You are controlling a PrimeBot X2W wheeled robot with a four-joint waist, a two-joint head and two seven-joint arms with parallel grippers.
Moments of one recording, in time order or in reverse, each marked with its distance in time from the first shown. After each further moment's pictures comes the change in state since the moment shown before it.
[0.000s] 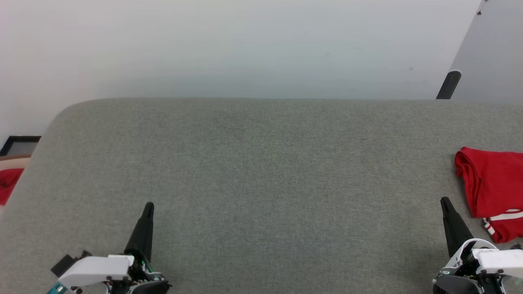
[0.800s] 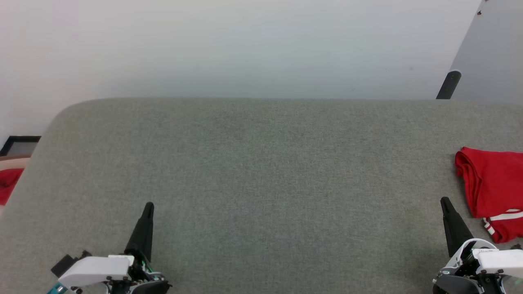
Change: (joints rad) left arm 0.000 -0.002 0.002 0.000 0.001 0.000 0.000; right arm 0.000 0.000 0.000 0.000 0.000 0.000 0.000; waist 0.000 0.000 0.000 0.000
